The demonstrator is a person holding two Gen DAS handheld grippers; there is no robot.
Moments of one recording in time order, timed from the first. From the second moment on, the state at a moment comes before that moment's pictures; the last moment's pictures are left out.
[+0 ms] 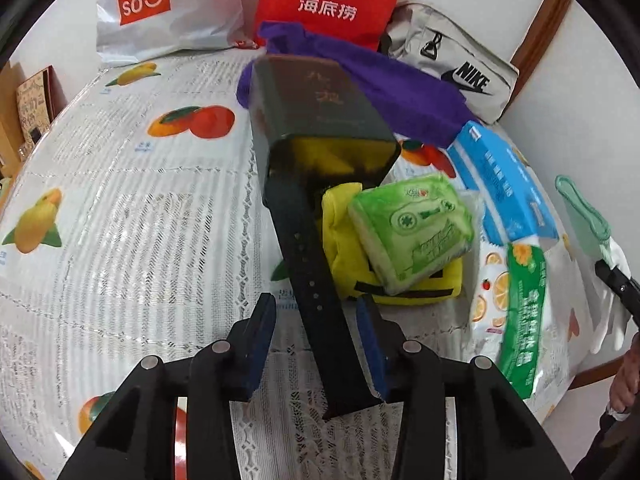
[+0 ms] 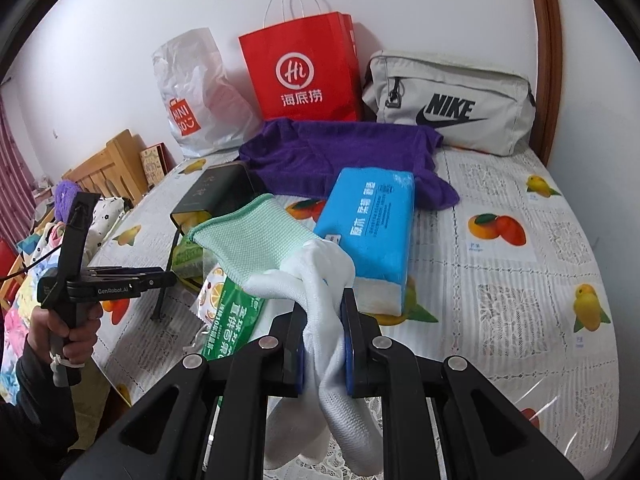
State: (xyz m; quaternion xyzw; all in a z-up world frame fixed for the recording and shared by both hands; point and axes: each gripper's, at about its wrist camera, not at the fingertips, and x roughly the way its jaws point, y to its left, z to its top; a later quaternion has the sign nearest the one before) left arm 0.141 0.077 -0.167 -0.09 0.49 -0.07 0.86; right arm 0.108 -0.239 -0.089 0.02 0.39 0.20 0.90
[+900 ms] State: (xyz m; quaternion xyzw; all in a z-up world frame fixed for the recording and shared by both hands) left arm 0.127 0.088 -0.117 -0.07 0.45 -0.08 0.89; right arm 0.122 -0.243 -0.077 0.02 0.38 0.19 0.90
